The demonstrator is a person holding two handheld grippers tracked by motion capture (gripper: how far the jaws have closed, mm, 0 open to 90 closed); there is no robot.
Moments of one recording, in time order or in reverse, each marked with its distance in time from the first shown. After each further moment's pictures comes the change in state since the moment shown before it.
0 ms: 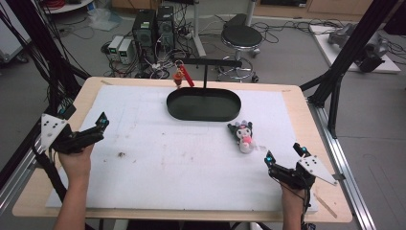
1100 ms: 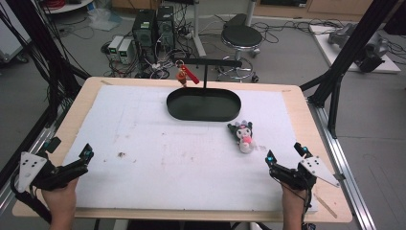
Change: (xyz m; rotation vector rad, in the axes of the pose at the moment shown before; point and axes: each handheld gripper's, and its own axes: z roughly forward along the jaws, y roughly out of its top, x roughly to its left) left arm 0.013 -0.039 -0.081 0.026 0.038 -0.047; right arm 0.001 0.004 -0.004 -0.027 0.006 0.019
